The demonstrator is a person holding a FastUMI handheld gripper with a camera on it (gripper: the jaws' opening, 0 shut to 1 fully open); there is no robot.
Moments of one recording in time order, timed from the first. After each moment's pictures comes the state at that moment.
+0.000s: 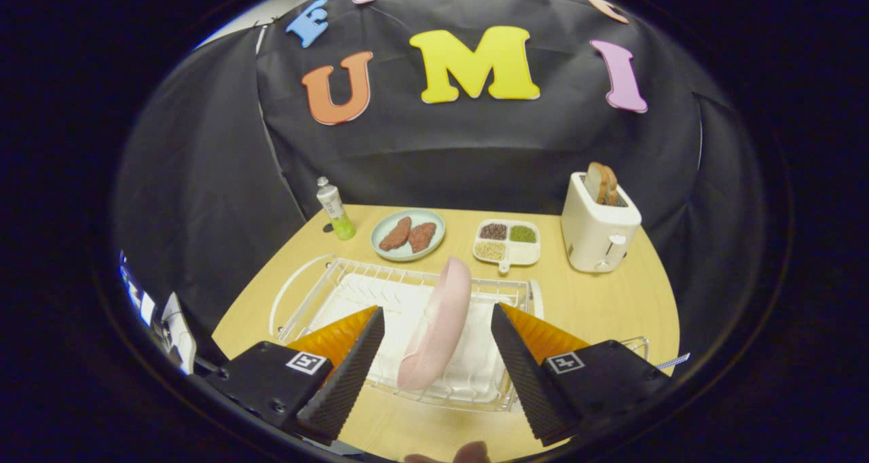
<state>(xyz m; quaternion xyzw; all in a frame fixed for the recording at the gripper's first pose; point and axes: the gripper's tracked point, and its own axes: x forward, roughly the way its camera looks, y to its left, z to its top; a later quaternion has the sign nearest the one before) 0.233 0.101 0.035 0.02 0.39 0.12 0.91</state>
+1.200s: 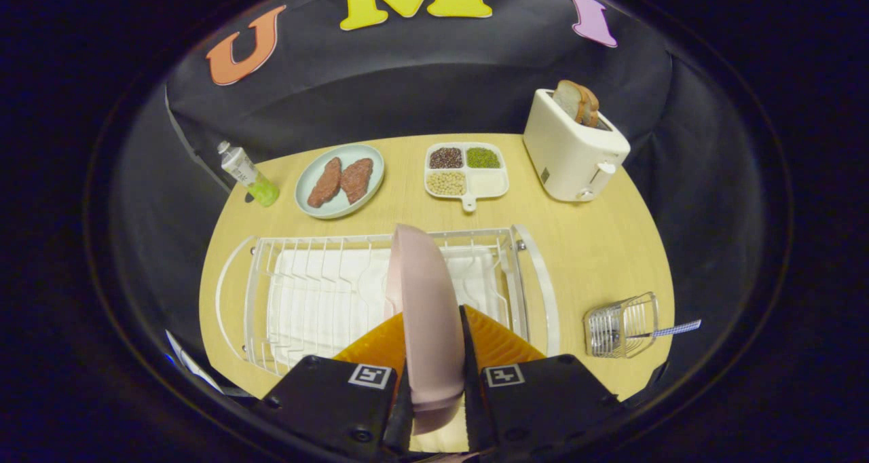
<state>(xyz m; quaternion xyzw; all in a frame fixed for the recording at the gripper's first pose) 0.267 0.104 -0.003 0.02 0.52 -0.03 0.86</state>
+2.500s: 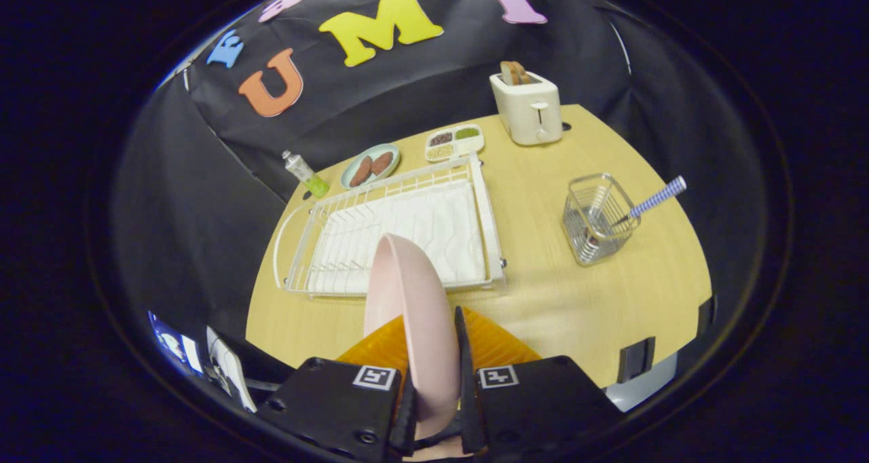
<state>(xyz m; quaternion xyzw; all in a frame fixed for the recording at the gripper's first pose) 0.053 0.040 -0.052 0.17 0.48 0.07 0.86</state>
